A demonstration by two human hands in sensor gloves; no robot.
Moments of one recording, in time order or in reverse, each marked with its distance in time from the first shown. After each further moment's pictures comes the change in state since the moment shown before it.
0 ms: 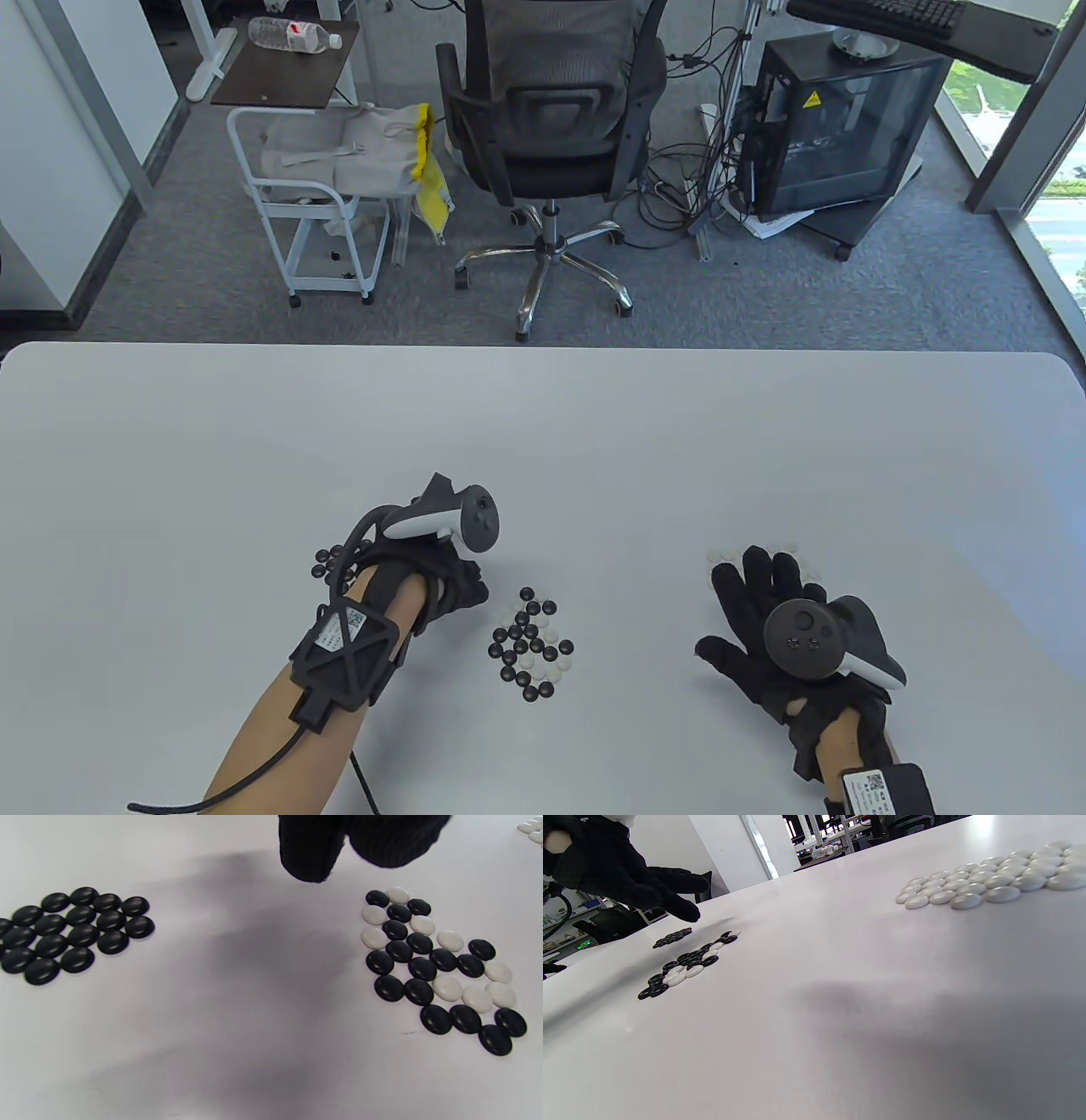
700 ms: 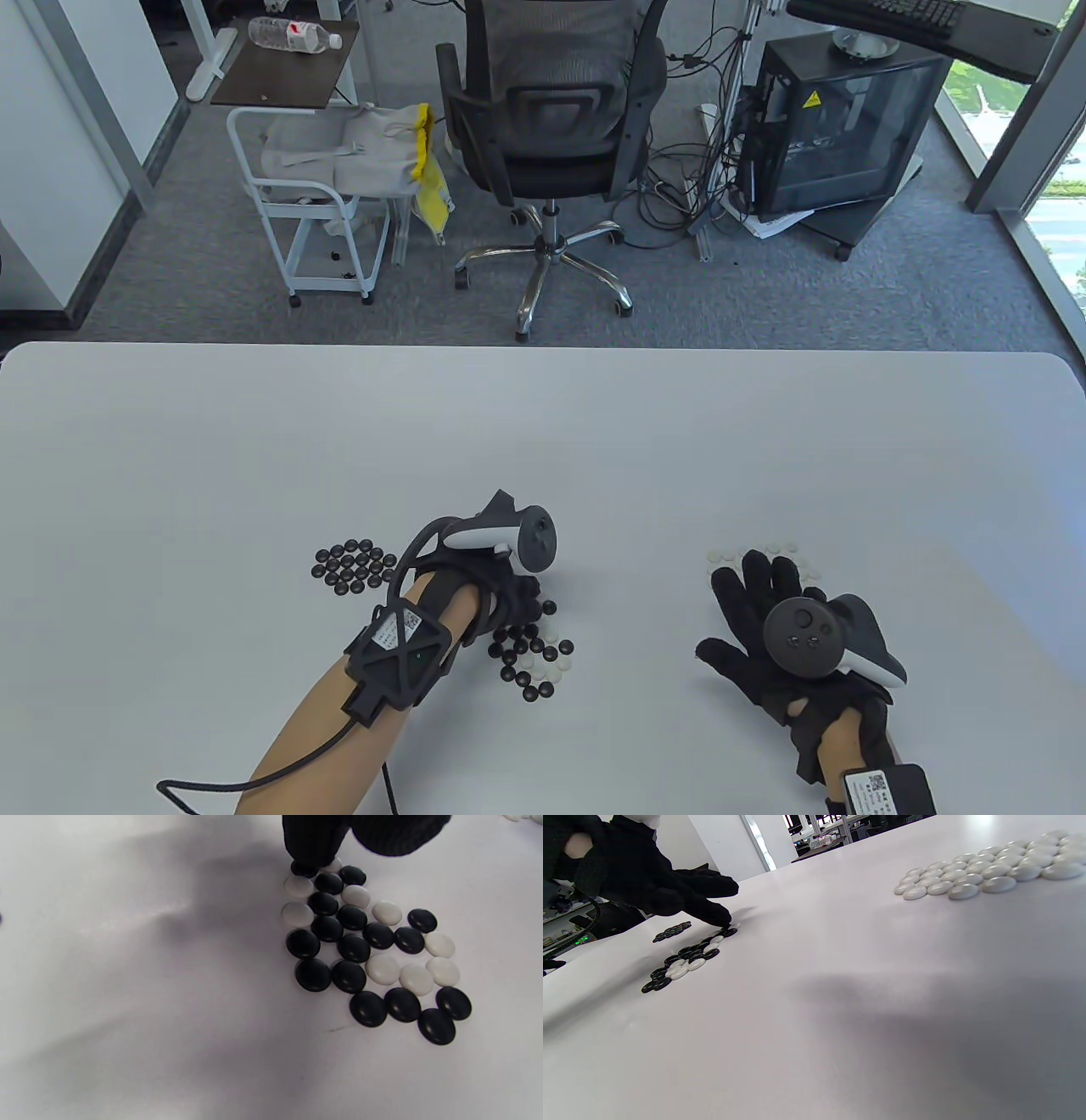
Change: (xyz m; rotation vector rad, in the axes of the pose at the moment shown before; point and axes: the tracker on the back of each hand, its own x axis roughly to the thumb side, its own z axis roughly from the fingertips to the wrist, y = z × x) left_hand 0.043 -0.008 -0.032 -0.057 -0.112 -0.048; right_hand 0.000 0.000 0.001 0.034 0.011 -0.011
